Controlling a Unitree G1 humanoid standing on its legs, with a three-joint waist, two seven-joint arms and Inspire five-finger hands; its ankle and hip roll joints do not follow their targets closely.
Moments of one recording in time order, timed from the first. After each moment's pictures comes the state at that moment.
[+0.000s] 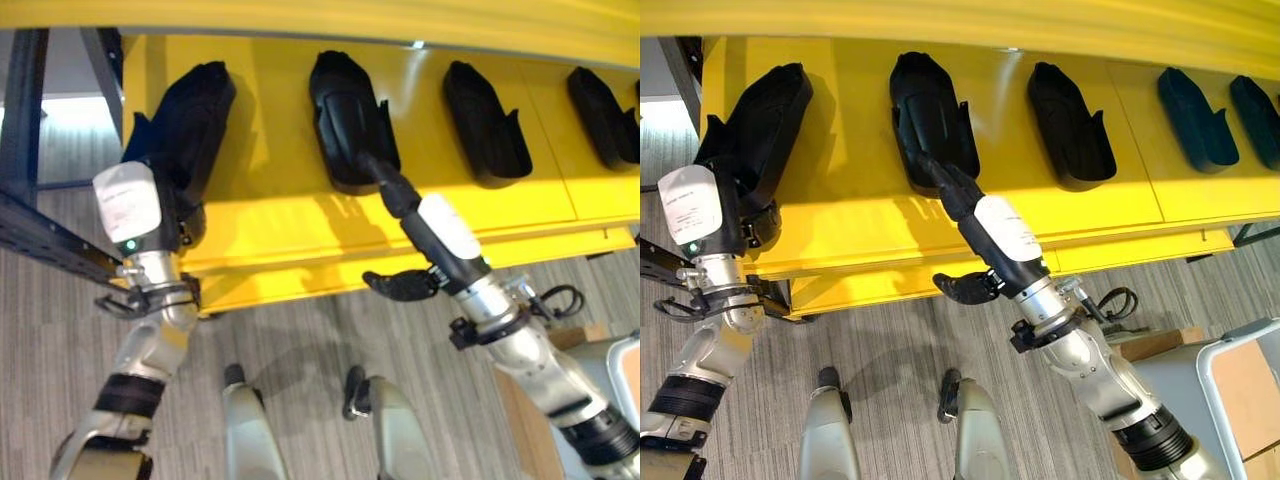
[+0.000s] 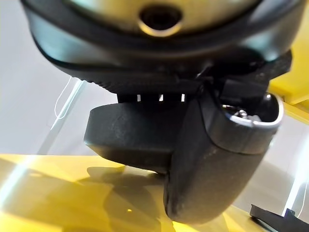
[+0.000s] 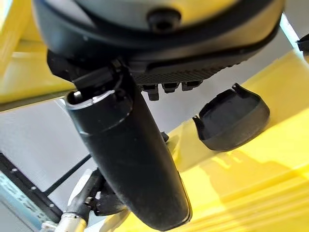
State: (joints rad) left arm -0.39 0.65 -0.09 0.27 0.60 0.09 0.68; right arm -0.27 -0.71 0.35 -0.32 -0.23 -0.22 -0.15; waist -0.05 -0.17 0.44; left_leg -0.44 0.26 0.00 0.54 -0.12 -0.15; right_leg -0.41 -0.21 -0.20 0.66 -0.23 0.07
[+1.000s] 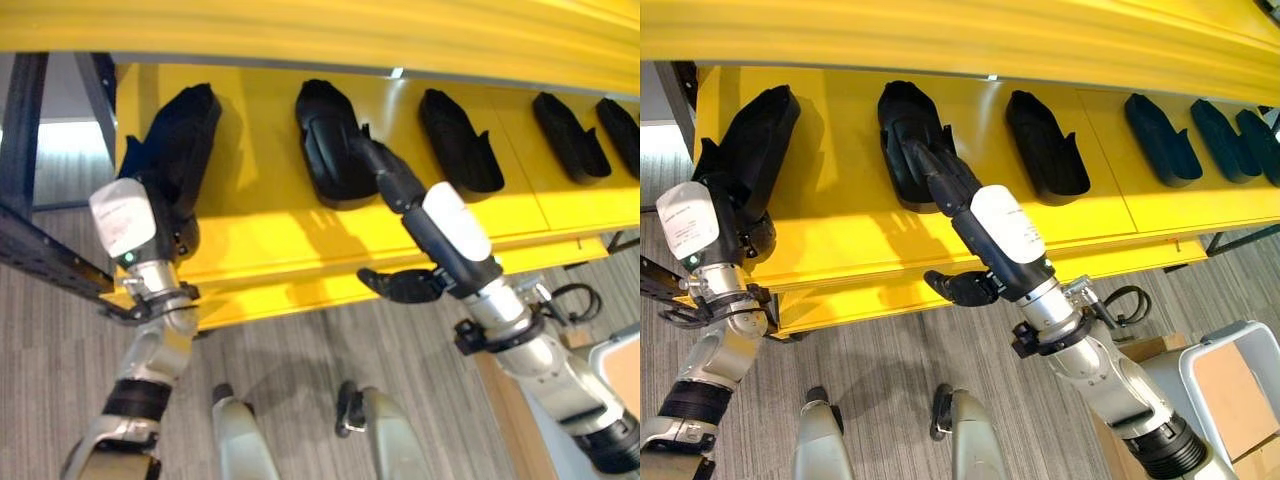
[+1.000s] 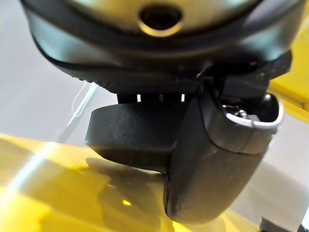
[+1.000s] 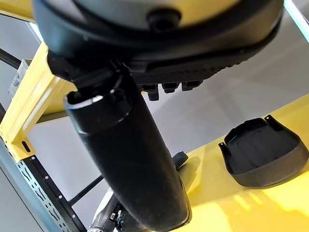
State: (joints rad) left arm -0.38 0.56 -0.06 0.30 0.55 0.14 0.71; right arm -0.24 -0.74 0.33 -0.42 -0.23 -0.23 -0.17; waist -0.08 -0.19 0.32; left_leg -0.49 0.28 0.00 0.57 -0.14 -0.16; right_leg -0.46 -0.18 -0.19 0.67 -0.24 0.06
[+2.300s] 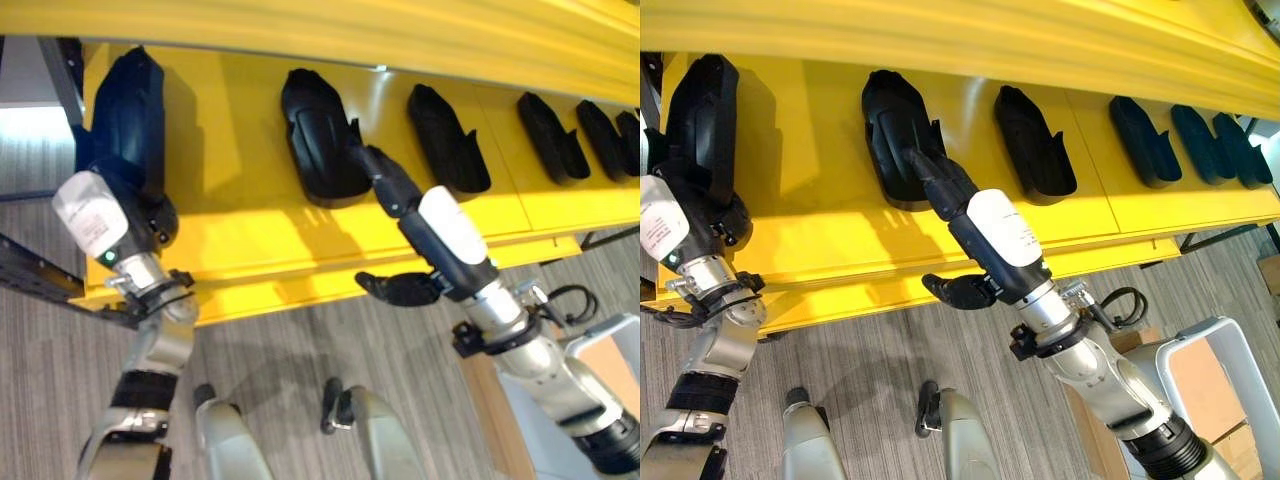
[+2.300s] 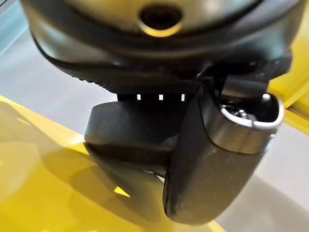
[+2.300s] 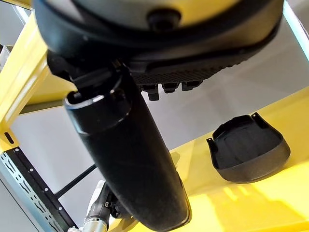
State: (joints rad) left arm -0.43 0.55 0.00 0.31 0.51 0.17 0.82; right arm -0.24 -0.75 0.35 -0.42 -0.23 -0.23 -0.18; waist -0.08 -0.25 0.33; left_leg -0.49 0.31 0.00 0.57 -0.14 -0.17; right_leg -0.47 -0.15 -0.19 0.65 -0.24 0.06
